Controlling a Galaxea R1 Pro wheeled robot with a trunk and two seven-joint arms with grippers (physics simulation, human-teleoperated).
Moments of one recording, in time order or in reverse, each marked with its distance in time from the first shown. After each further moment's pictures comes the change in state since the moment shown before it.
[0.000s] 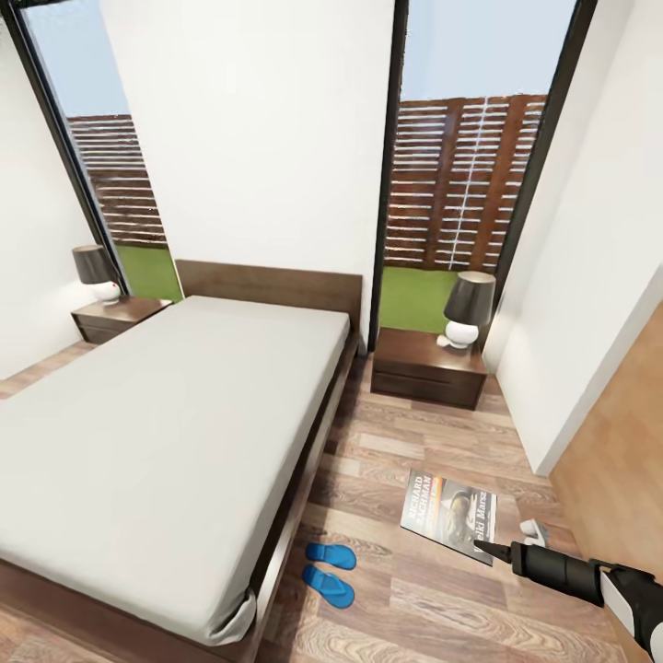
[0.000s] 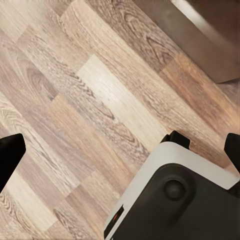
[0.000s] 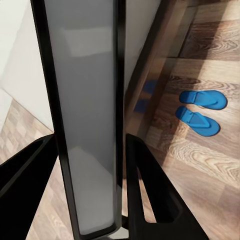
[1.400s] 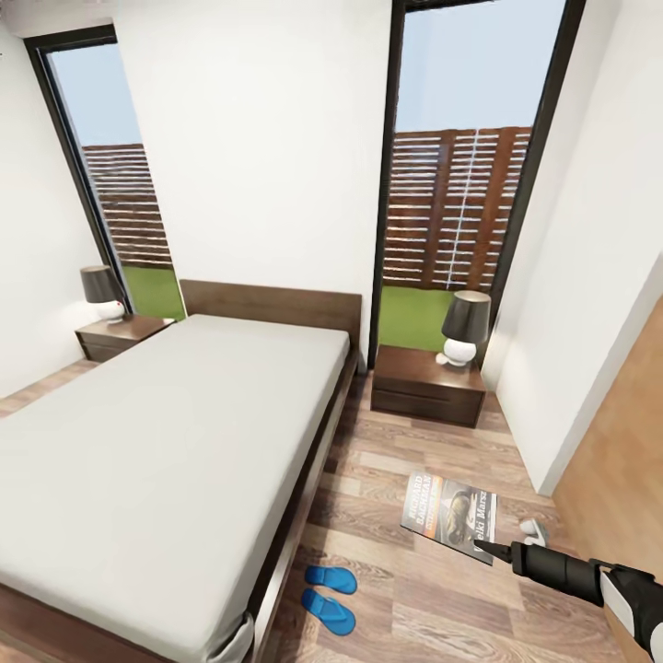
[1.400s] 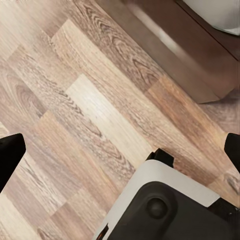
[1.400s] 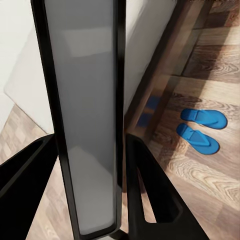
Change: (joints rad) left arm 0.002 -0.013 -0.004 0.000 0.000 -0.027 0.000; right arm 0.000 0.000 0.000 0.000 0.000 -0.015 0.000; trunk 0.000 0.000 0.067
